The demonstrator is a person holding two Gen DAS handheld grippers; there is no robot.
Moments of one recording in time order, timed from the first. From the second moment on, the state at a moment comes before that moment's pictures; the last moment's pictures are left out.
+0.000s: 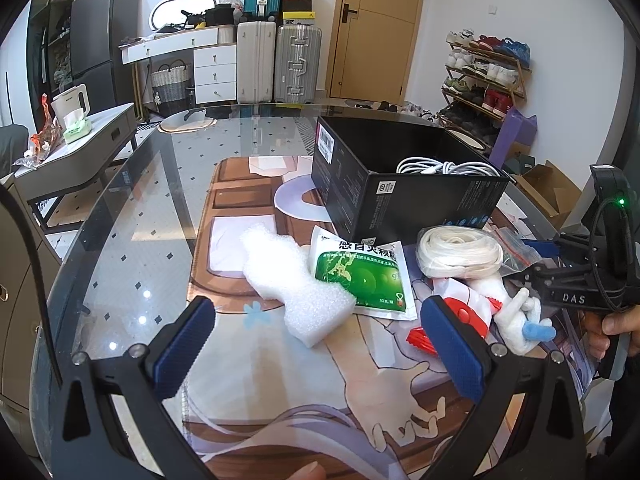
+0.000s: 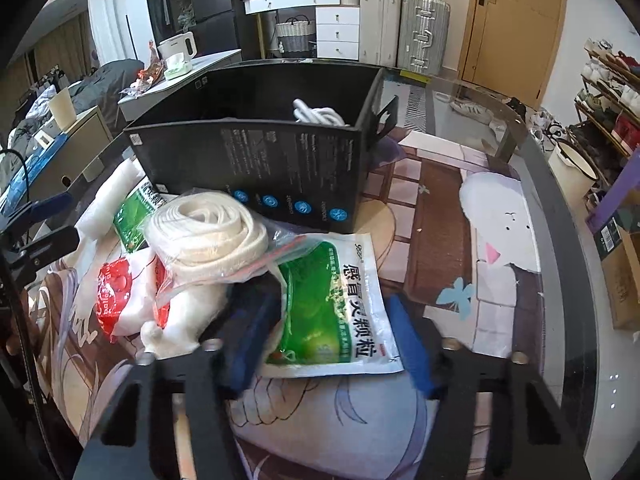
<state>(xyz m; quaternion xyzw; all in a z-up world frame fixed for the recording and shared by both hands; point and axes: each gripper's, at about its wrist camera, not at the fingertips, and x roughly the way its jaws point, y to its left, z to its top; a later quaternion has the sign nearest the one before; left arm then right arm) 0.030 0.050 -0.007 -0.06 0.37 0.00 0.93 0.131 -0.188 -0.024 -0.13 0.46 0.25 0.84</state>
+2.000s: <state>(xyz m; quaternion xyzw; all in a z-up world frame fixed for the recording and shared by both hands) 0.058 0.073 -0.017 -0.11 0.40 0.03 0.91 0.092 -0.205 0.040 -0.10 0.35 0.26 0.90</state>
